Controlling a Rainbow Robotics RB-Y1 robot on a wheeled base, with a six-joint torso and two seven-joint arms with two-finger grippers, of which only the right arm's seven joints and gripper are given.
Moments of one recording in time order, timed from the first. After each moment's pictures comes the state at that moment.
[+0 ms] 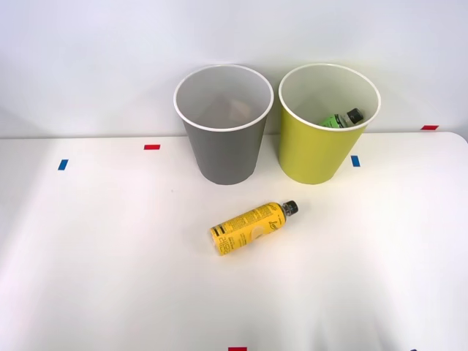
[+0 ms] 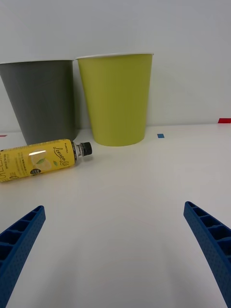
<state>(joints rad) 1.02 -0.15 0.25 -1.67 0.12 -1.02 1.43</state>
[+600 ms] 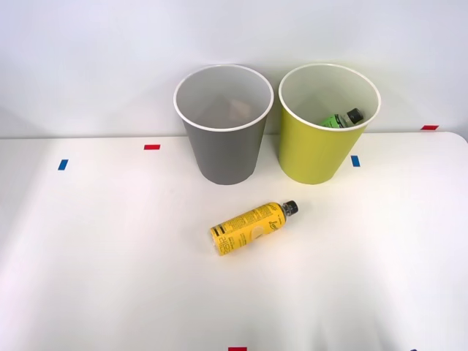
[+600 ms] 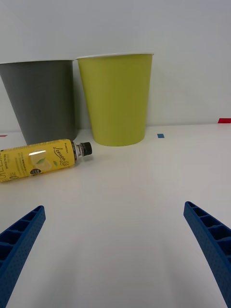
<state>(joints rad) 1.02 -0.15 0.25 -1.67 0.12 -1.02 1.43</state>
